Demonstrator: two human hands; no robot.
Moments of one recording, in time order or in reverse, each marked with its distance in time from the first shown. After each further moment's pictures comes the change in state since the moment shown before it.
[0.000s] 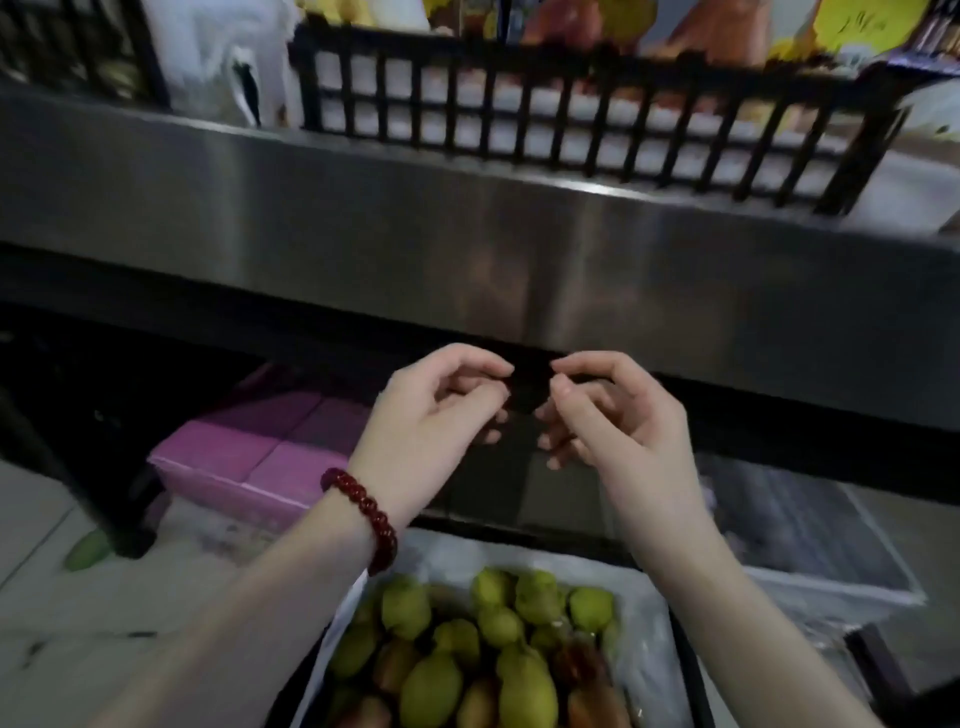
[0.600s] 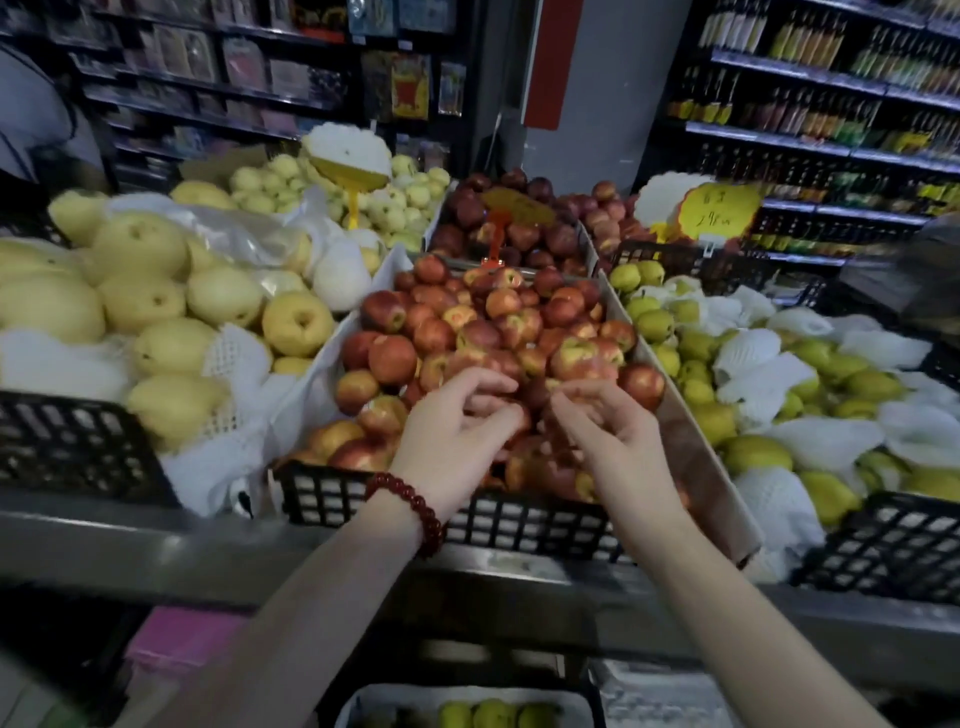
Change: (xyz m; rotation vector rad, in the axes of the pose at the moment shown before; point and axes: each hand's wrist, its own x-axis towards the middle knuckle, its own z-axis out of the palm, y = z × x) left_hand 0.158 0.264 0.019 0.140 -0.136 -0.060; right_hand 0.183 -0.222 -0.026 -0.145 0.196 0.084
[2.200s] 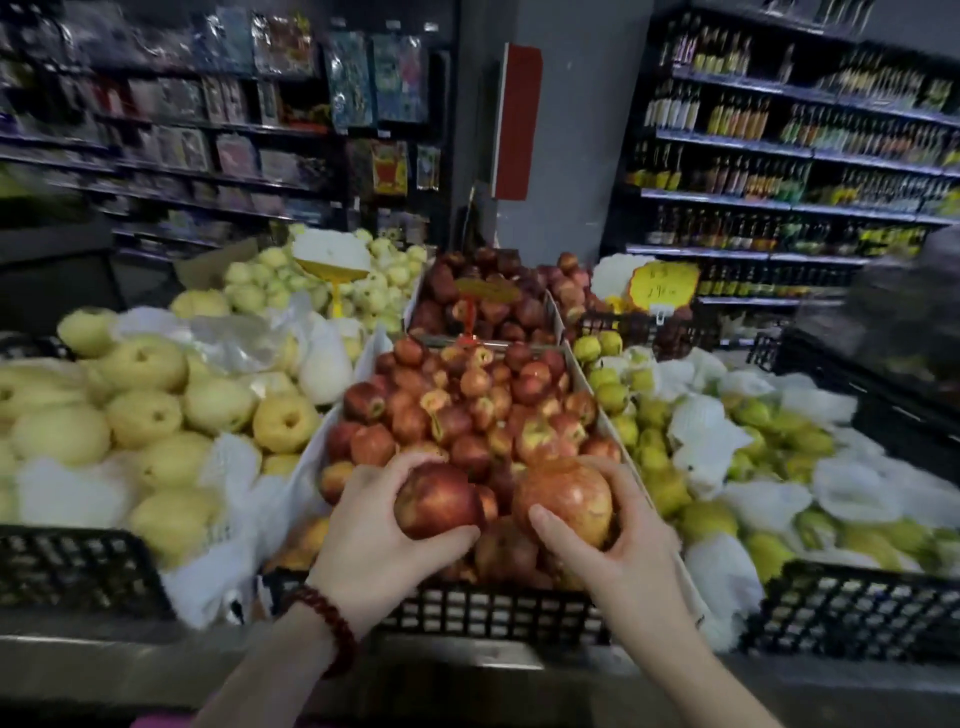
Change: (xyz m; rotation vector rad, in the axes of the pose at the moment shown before) left_hand -0.011 0.044 -0.040 0.352 0.045 0.137; right_hand -0.026 -0.075 -0.039 -0.251 0.064 -0.103
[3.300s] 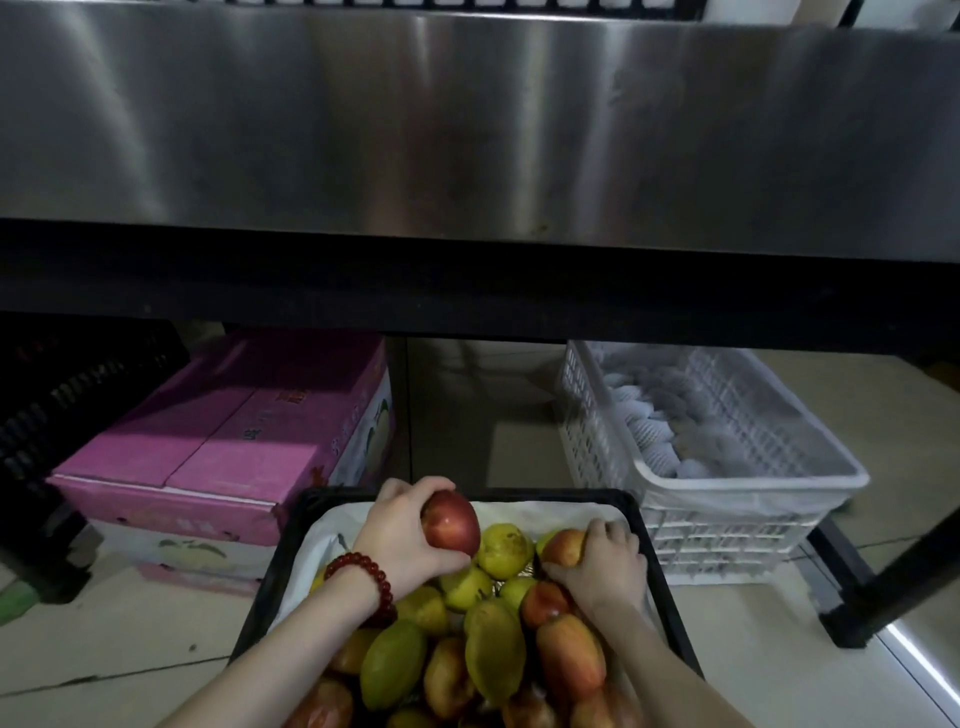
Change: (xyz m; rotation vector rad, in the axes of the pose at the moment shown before) left_hand -0.212 -0.398 0.298 0.315 -0.274 -0.173; right_hand -0.244 0.589 0.122 -0.996 -0.194 0.437
